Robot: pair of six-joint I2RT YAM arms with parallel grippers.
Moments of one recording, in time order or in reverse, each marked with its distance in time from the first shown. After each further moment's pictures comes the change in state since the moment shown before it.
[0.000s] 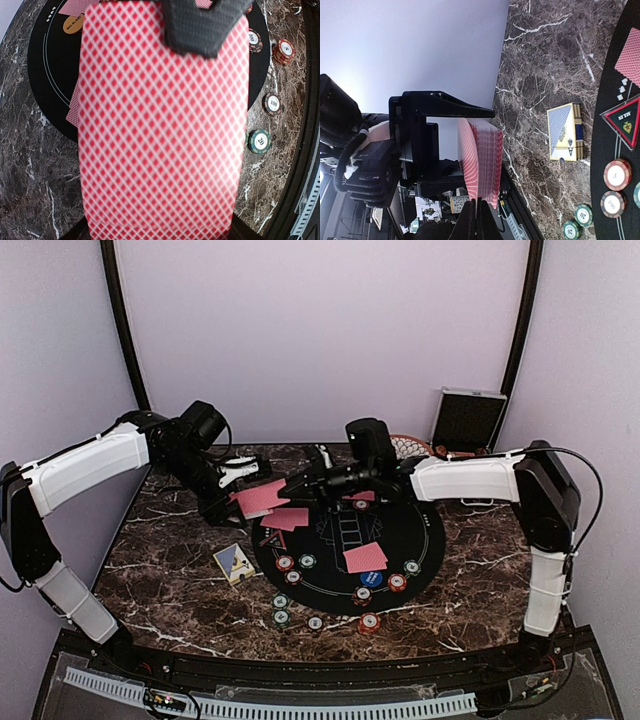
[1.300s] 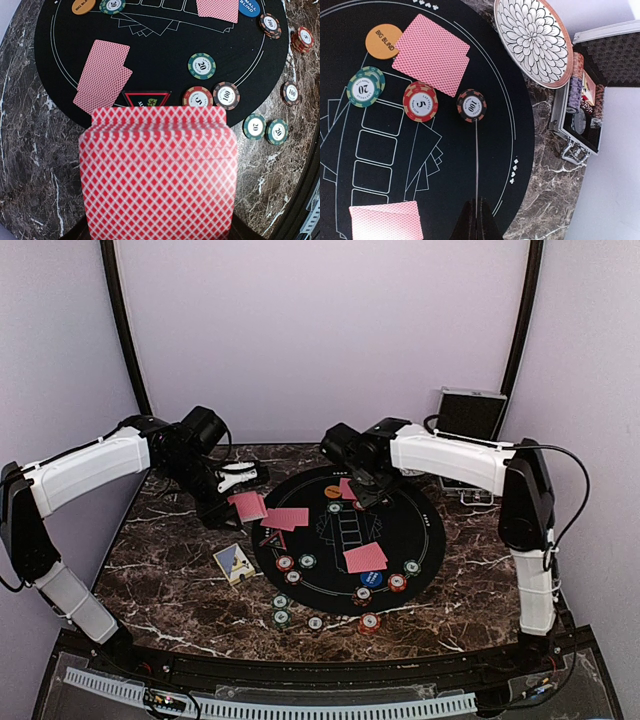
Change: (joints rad) left arm 0.000 -0.004 -0.039 0.019 -0.088 0.001; right arm 0.031 0.130 0.463 -1.307 1.424 -0.839
